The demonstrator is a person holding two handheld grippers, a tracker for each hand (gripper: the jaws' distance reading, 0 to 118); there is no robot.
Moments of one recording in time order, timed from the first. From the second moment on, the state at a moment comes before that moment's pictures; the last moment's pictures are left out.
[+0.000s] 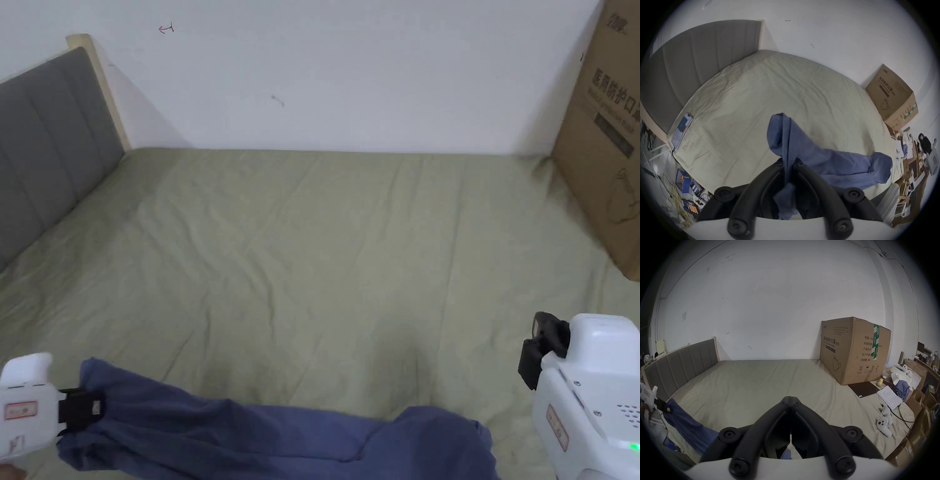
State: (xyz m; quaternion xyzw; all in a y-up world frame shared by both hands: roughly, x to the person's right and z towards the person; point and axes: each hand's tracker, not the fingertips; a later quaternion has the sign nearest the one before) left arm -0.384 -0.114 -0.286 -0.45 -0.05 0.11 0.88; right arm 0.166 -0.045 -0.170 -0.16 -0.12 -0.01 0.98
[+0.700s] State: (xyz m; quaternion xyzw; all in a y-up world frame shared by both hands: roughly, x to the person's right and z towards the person) left arm -0.122 -0.190 -0.299 -0.56 -0.21 0.05 0.80; right arm 0.168 -0.044 -0.148 -0.16 -0.11 0.00 0.98
